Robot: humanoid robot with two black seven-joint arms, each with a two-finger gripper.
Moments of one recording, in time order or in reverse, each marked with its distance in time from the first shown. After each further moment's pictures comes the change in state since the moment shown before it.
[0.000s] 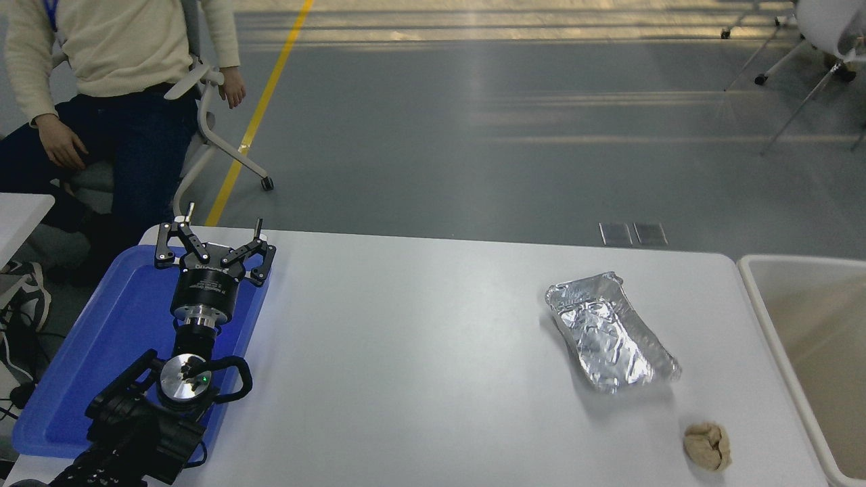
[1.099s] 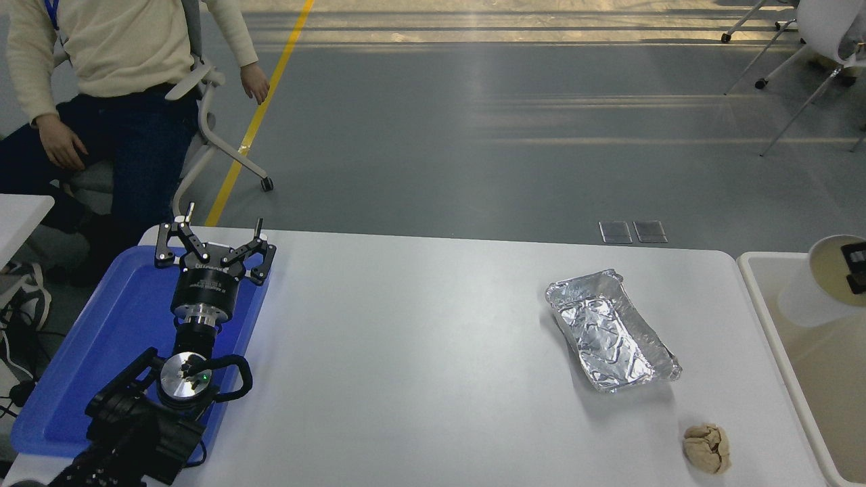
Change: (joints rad) left arm 0.000 0.000 0.000 0.000 0.000 0.000 0.001; right arm 0.957 0.015 -0.236 0.874 0.148 0.252 -0.252
